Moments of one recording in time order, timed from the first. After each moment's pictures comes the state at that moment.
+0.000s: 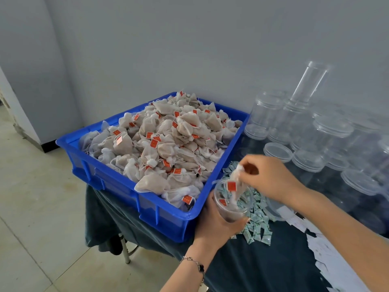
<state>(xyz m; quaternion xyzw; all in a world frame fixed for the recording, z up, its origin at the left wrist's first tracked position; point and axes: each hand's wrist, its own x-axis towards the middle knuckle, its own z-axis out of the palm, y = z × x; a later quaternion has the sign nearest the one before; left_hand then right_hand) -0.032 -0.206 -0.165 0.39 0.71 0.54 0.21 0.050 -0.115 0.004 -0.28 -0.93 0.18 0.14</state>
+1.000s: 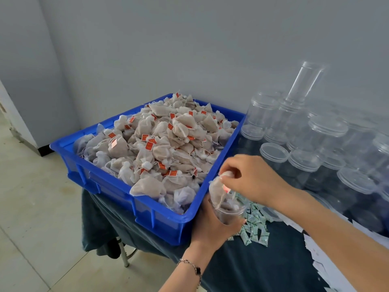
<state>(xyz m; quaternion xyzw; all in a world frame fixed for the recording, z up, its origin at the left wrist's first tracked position) -0.031 -0.207 -0.157 0.40 0.69 0.58 0.18 0.036 -0.140 0.014 -0.24 -0.94 0.18 0.15</state>
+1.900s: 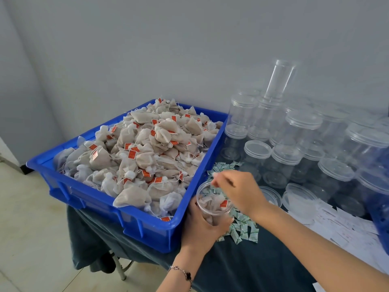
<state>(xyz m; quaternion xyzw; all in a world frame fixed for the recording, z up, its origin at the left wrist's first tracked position) -0.032 -0.208 -0.166 0.38 0.71 0.56 0.19 0.049 -0.122 -0.044 -0.26 -0.89 0.25 0.26</state>
